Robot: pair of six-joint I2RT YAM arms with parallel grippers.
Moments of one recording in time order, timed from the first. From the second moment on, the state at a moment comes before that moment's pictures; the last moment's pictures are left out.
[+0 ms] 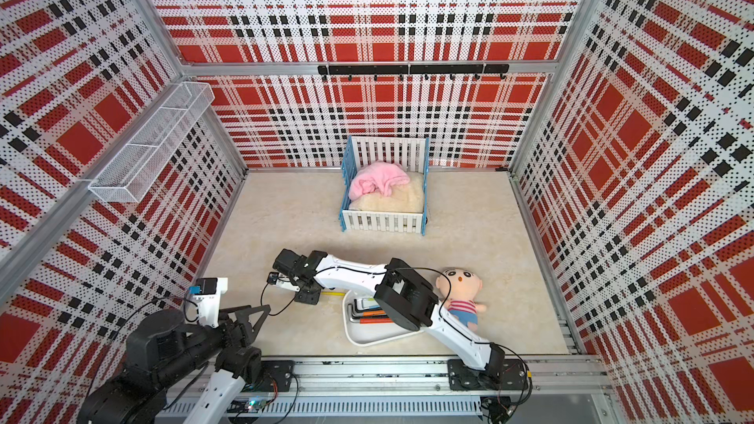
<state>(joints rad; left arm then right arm) -0.27 0.20 0.92 -1.28 0.24 -0.45 1.15 2.42 2.04 -0.78 0.07 -0.32</state>
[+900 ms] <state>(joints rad) -0.27 0.22 0.90 -1.23 0.24 -0.45 1.01 2.20 1.93 -0.78 0.24 -0.33</state>
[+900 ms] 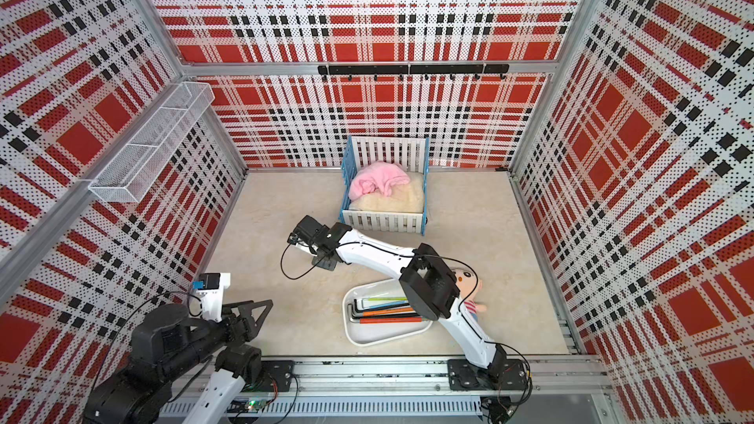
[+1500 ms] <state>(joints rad) -0.26 0.24 0.86 -1.15 0.24 -0.47 0.95 1.59 1.38 -0.74 0.16 -0.31</state>
